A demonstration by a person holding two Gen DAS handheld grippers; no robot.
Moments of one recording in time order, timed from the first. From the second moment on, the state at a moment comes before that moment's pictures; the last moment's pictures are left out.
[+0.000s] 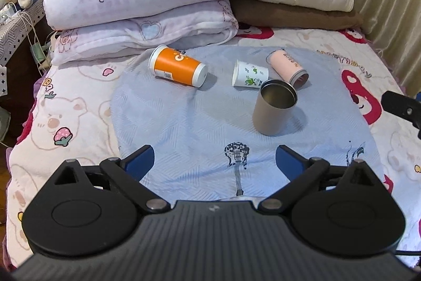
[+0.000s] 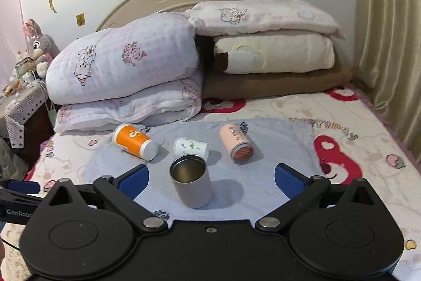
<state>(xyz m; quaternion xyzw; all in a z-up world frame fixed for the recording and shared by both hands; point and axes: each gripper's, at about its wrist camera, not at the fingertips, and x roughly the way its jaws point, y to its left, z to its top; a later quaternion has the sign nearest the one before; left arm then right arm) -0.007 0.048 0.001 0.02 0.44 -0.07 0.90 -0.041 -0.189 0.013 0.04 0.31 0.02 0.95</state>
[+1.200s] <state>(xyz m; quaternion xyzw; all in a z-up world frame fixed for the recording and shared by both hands) -0.008 0.026 -0.013 0.05 0.45 -0.02 0.89 -0.037 -0.206 -0.006 0.02 0.36 -0.04 0.93</state>
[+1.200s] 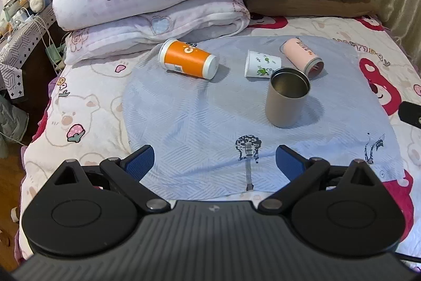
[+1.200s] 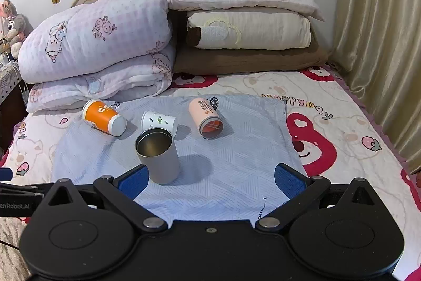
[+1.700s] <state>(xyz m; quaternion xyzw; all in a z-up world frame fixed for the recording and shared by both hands) -0.006 0.030 -0.018 0.05 0.46 -0.02 0.89 -0.038 -0.205 -0.007 0.01 0.36 -0.04 0.93</state>
